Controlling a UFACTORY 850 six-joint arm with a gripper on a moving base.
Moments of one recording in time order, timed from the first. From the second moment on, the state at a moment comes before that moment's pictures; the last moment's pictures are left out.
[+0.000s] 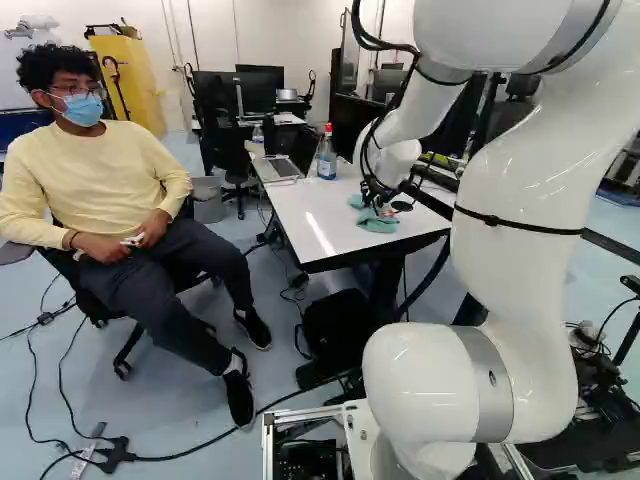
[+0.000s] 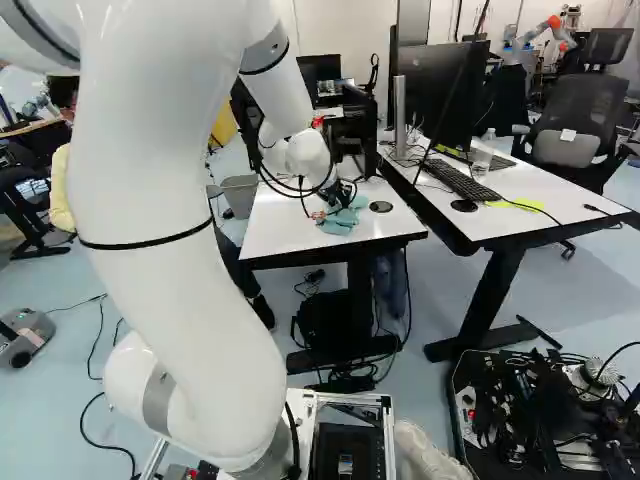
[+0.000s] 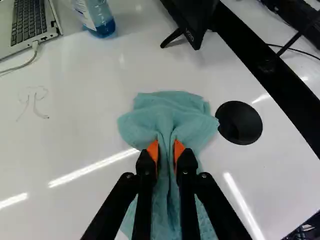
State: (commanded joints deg) arm -10.2 -14.6 -50.2 0.0 4.5 0.0
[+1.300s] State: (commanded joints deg) arm -2.9 -5.9 -41.6 0.0 4.4 0.0
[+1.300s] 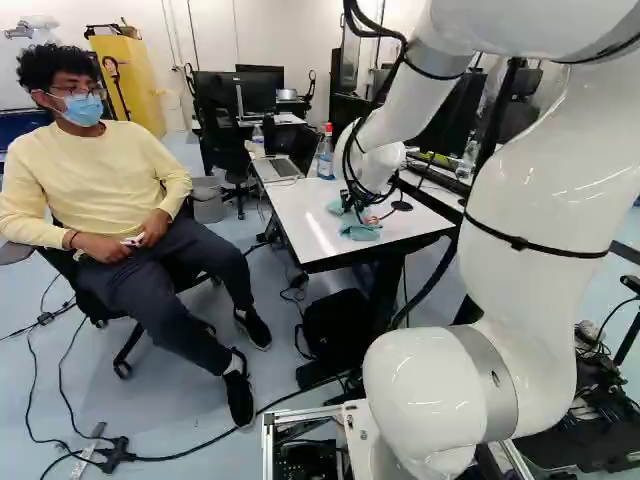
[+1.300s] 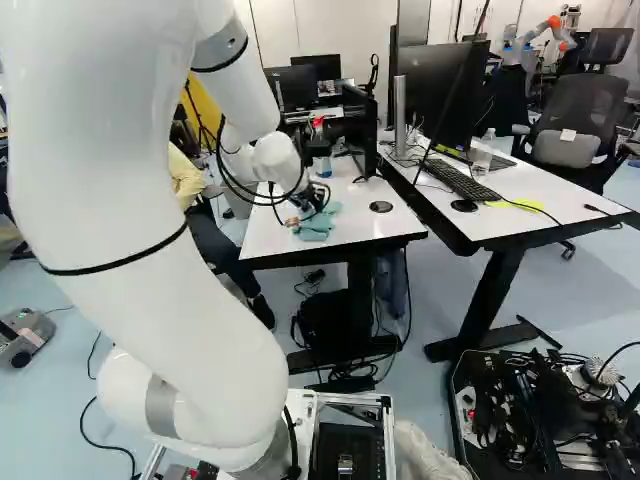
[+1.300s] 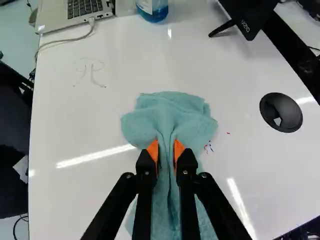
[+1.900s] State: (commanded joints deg) arm 1.0 6.1 -34.1 2.4 -1.4 0.0
